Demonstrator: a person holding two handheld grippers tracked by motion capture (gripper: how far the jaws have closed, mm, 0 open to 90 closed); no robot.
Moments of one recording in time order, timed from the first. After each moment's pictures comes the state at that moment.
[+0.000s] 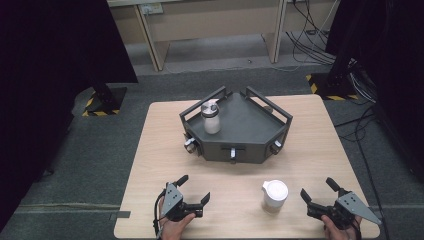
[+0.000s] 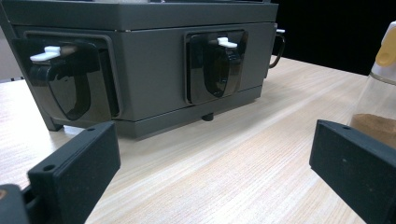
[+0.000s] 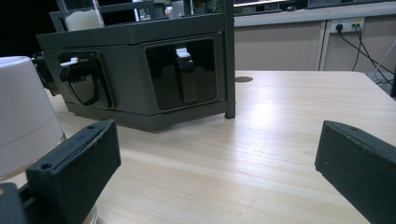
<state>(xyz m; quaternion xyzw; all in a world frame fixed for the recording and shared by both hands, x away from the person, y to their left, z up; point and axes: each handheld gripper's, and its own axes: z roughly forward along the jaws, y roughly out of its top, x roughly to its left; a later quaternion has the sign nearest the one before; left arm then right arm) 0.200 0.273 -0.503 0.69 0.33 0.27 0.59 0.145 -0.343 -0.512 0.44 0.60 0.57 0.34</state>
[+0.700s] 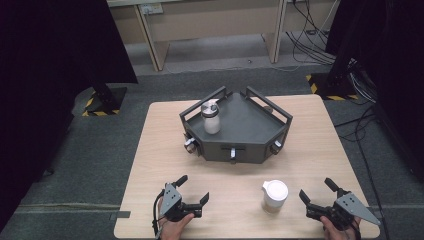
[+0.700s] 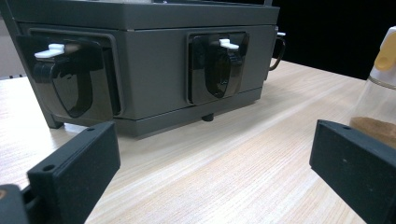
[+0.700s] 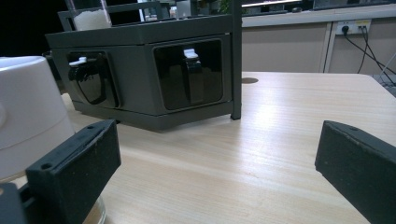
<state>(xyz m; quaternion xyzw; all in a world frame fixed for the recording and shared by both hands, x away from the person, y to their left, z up) 0.199 0.276 -0.504 0.68 0.33 0.26 0.60 0.144 -0.342 -0.510 0.43 0.61 0.57 0.34</state>
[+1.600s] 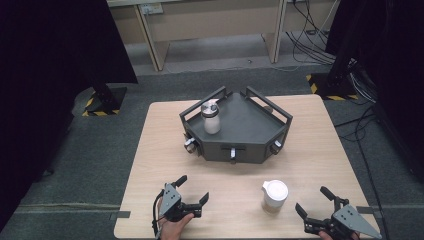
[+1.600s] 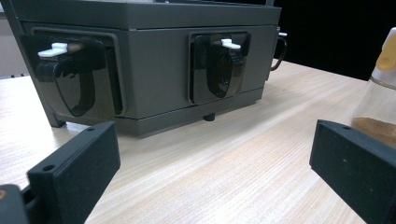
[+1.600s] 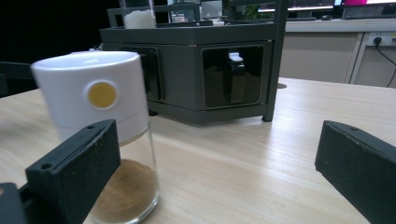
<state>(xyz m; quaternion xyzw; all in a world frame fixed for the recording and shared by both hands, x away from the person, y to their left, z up) 0.198 0.276 -0.505 0.68 0.33 0.27 0.60 0.118 -0.341 -0.505 0.38 0.64 0.58 0.33</state>
